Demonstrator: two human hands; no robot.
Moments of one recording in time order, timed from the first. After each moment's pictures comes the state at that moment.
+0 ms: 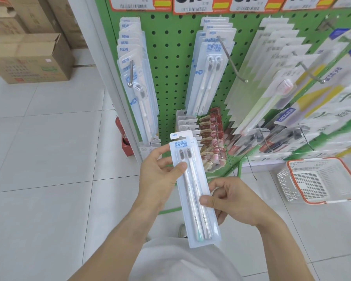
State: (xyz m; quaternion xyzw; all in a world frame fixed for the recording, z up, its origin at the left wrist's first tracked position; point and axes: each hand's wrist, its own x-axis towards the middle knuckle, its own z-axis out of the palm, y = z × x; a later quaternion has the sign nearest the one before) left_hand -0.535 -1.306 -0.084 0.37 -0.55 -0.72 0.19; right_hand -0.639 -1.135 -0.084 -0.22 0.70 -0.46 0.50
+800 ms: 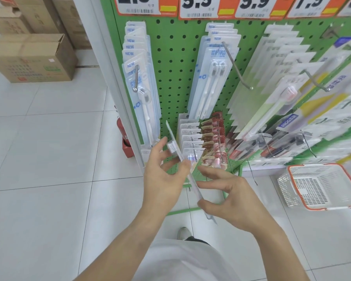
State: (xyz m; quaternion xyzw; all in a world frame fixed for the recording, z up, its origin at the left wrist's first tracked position) left_hand -0.537 -1.295 -0.072 0.36 -0.56 -0.70 0.27; right_hand -0.635 -1.145 -0.082 -0.36 0.78 -0.42 0.29
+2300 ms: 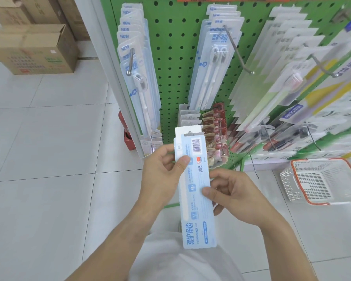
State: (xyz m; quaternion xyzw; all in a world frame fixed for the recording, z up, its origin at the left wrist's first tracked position) left_hand -0.532 -1.296 -0.085 0.32 -0.59 -0.71 0.21; right_hand -0.640 -1.133 -0.085 -0.27 0.69 -0.50 0.44
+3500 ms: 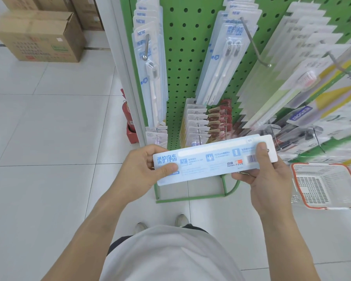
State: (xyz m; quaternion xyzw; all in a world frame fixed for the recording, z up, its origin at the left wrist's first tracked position) left_hand -0.487 -1.338 -0.089 0.32 -0.69 -0.64 0.09; right_hand -0.642 -1.143 -0.068 0.01 0.67 -0.72 0.17
